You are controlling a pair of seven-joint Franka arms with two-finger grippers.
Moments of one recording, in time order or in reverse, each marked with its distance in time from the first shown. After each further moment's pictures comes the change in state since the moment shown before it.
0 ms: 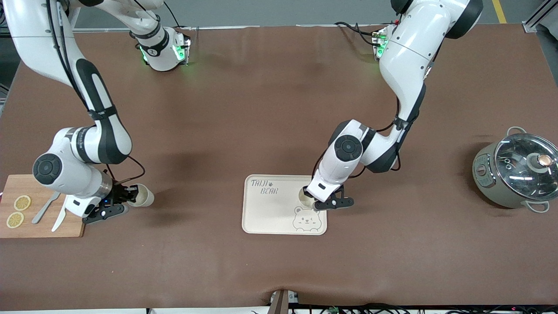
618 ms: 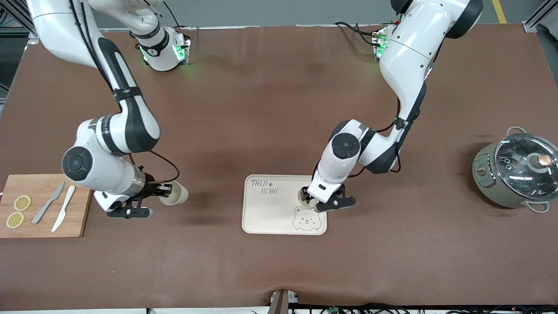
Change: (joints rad) left arm -0.001 -0.006 0.001 0.021 0.066 0.002 -0.133; right arm 0.186 -0.017 0.011 0.128 0.134 -0.146 0.468
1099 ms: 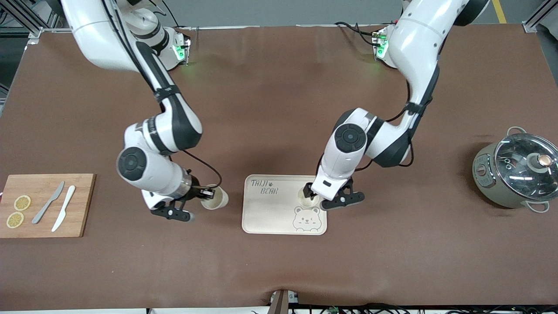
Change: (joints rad) left arm 0.006 -0.128 0.003 0.042 0.000 -0.254 -0.009; right arm 0.155 0.140 0.001 0.169 0.021 0.044 0.310
